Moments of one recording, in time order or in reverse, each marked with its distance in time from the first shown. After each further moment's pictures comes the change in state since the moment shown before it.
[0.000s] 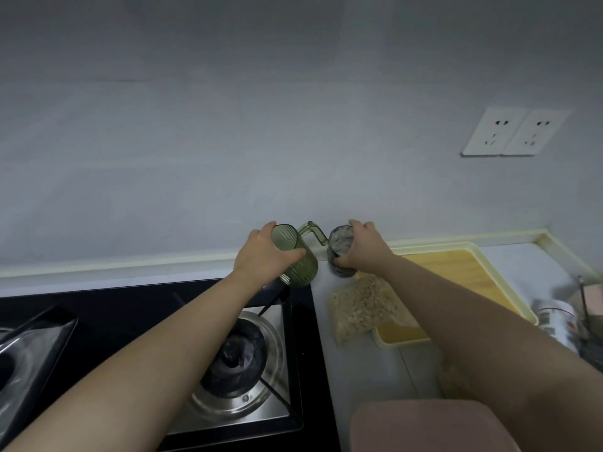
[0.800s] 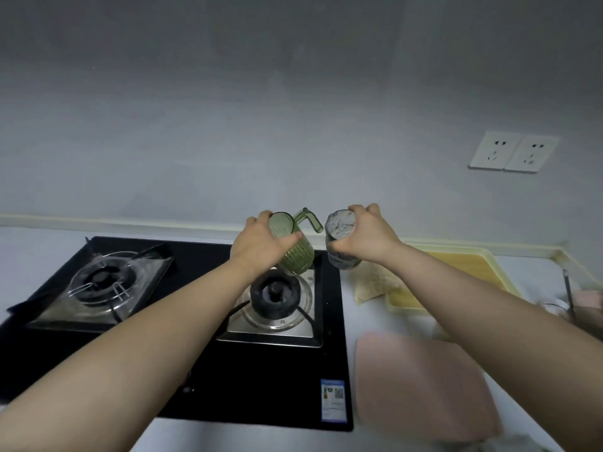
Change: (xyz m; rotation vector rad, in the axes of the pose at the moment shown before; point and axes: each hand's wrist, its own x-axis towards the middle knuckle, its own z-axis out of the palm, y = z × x) left_hand -0.169 -0.005 -0.075 0.084 0.239 -0.057; right_hand -0.180 -0.094 -0.050 0.015 0.109 -0.195
